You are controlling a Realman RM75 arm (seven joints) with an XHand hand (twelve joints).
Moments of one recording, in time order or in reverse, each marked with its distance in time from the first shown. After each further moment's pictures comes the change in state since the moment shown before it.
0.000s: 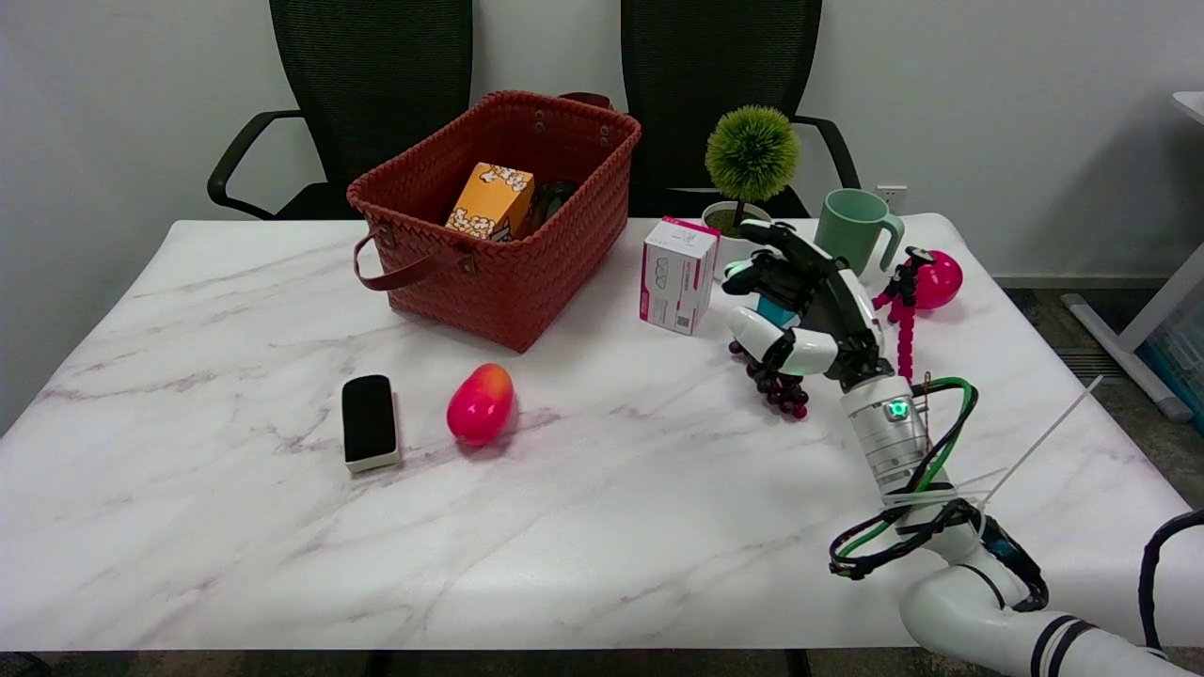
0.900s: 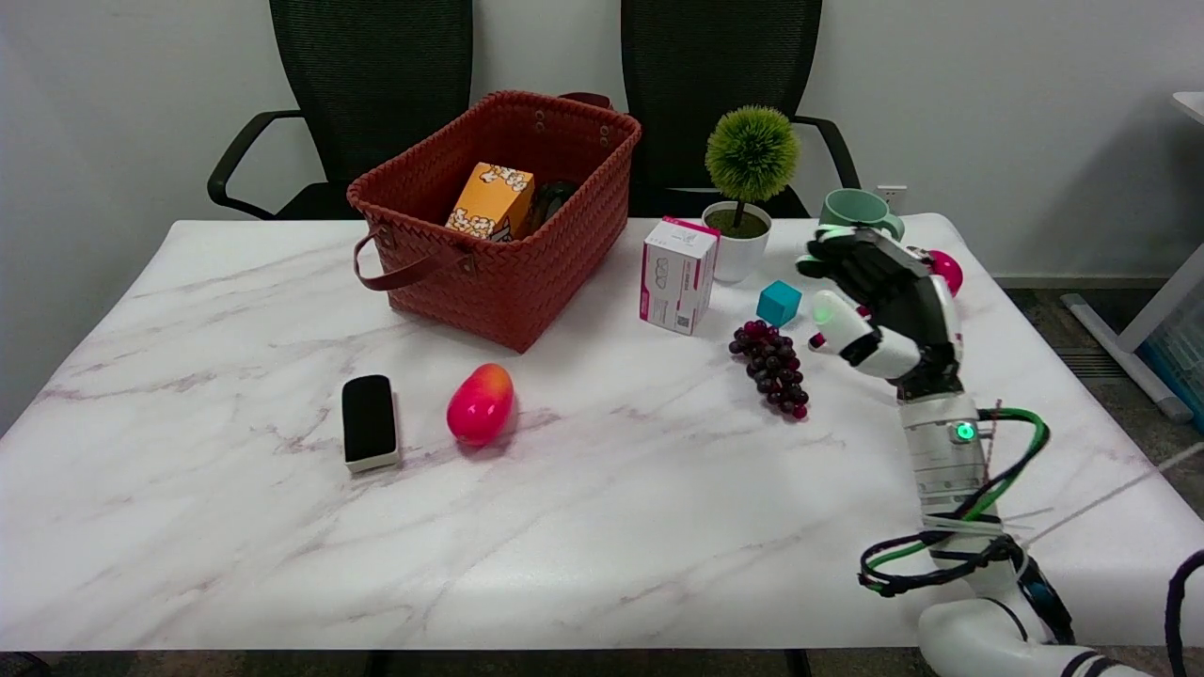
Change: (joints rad) arm -0.081 -0.012 0.046 0.001 0.099 0.207 0.039
